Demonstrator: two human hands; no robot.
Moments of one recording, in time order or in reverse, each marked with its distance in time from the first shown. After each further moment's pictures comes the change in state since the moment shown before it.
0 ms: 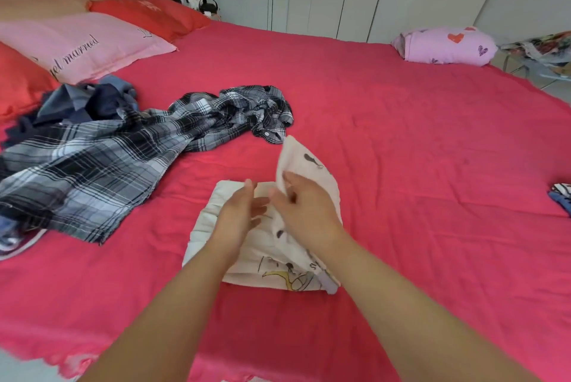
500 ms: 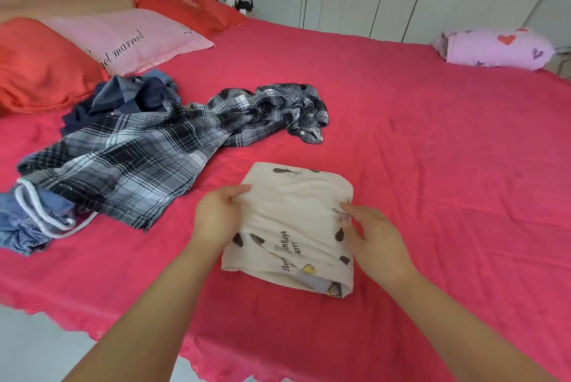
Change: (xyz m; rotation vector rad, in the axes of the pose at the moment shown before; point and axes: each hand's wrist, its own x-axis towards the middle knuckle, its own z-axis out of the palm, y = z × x) left_hand 0.011 -0.006 -0.082 0.529 0.265 0.159; right_hand -0.008 0.073 0.013 -0.222 0.026 -0.037
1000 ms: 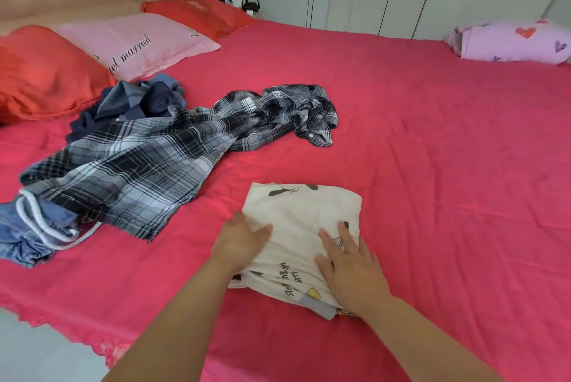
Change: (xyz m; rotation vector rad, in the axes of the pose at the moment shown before) left_hand 0.019 -0.033 0.035 0.287 -0.255 -0.211; right_hand 0.004 0.009 0.062 -0.307 -0.379 0.115
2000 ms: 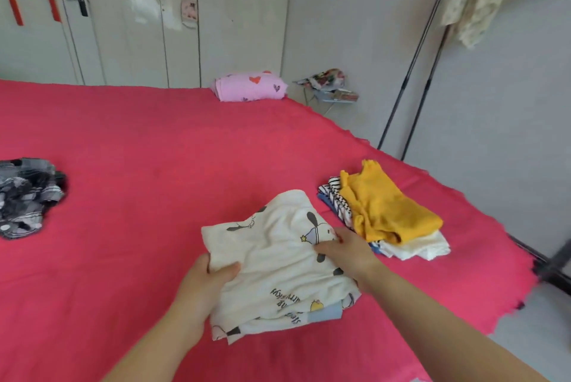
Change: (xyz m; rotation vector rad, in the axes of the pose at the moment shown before) left_hand -0.171 0.277 0.219 -0.610 -0.575 0.296; right_hand -0.192 0.327 -0.188 0.929 0.567 0.640
